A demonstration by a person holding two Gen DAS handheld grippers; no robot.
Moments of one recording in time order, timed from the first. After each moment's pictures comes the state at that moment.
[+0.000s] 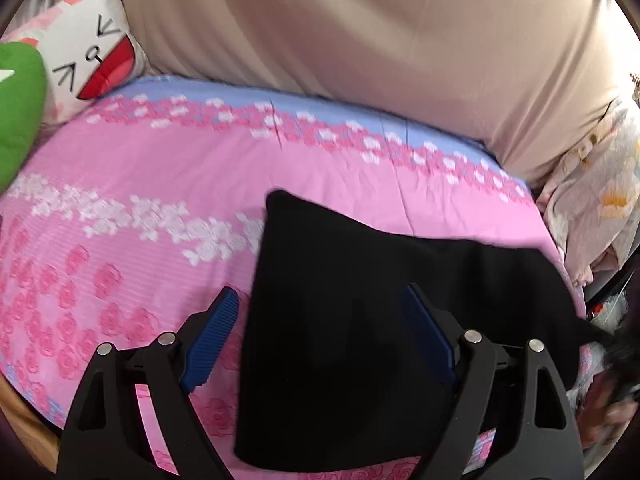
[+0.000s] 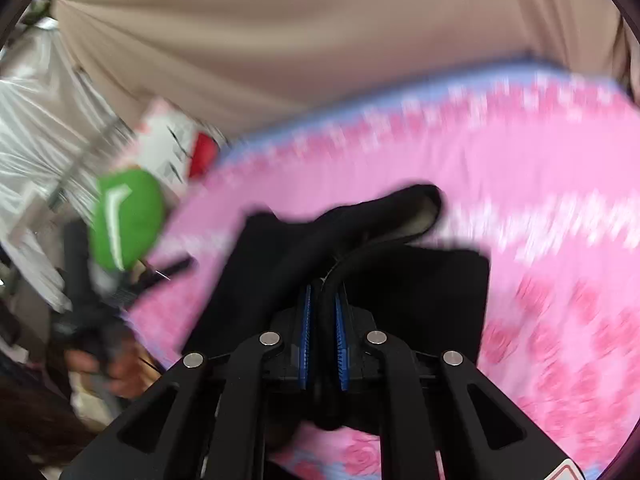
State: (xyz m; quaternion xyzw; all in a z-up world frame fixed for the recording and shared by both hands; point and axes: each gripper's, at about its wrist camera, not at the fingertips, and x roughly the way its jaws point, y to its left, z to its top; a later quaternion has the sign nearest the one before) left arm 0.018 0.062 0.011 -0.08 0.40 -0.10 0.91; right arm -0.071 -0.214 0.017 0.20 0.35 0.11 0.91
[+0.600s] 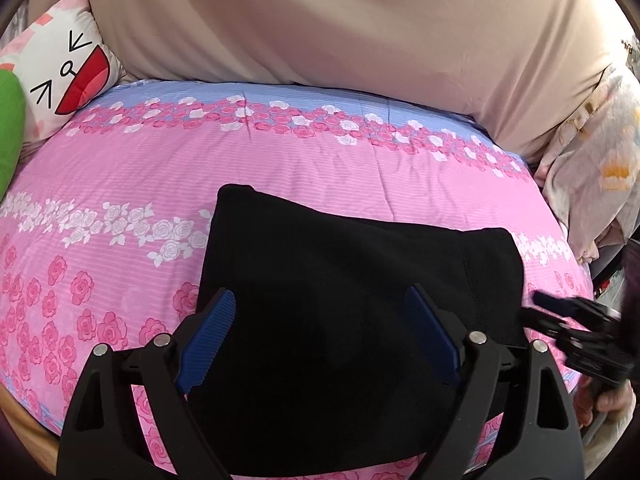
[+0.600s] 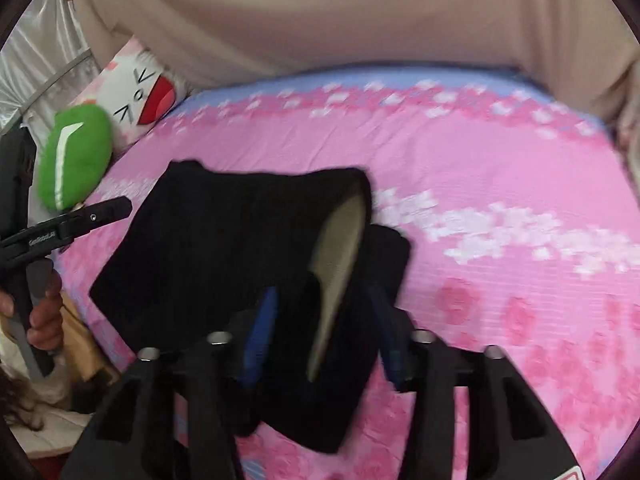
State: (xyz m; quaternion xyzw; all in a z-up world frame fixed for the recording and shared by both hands) left arm 0.027 0.016 0.000 -0.04 0.42 -0.12 0.90; right arm -0.035 -0.221 -0.036 0.09 0.44 0.09 0.89
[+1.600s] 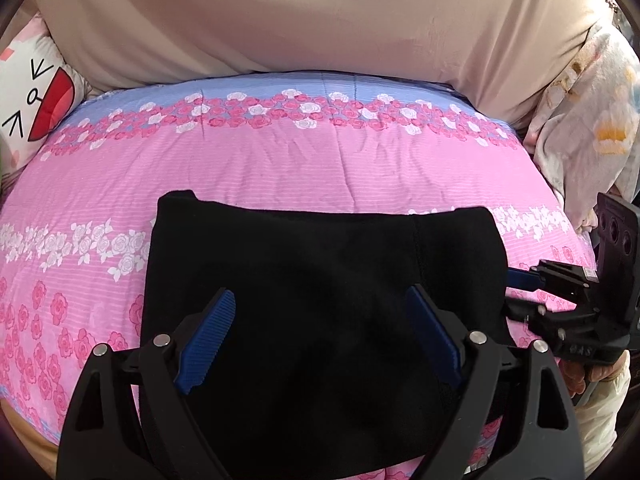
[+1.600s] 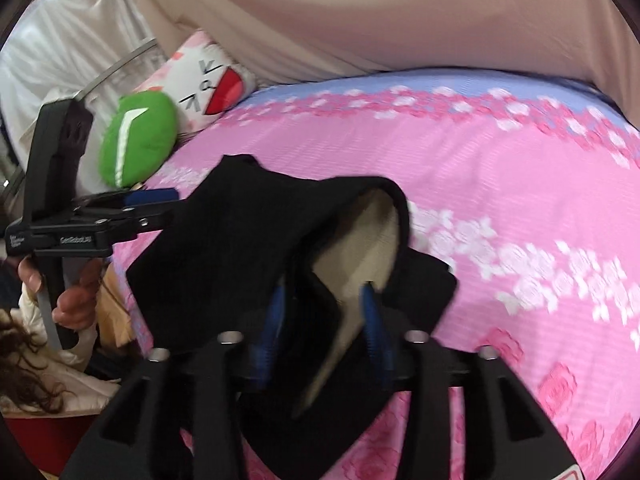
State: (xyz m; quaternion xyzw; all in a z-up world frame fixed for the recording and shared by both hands) left arm 0.038 -0.040 -0.002 0.01 0.45 -0.15 0.88; right arm -0.021 -0.245 -0.046 0.06 0.40 0.22 0.89
